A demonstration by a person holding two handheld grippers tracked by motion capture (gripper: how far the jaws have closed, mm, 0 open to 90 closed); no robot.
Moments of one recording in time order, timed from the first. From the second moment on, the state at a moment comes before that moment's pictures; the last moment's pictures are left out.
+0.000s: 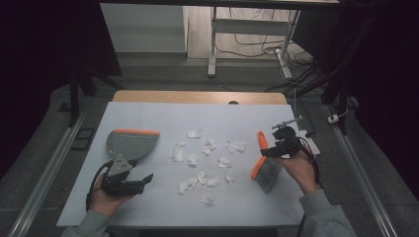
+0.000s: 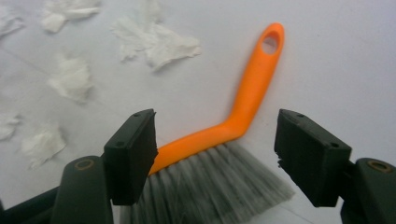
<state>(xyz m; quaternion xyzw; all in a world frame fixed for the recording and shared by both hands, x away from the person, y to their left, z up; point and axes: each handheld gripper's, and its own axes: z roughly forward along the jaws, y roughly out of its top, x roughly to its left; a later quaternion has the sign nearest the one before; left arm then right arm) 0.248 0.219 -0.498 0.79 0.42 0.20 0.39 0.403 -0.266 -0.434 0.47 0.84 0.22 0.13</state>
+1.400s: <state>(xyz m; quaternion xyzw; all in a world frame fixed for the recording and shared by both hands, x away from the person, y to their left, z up) 0.244 0.213 -0.500 0.81 0.40 0.20 0.39 0.457 -0.251 -0.489 0.59 0.80 0.09 0.10</state>
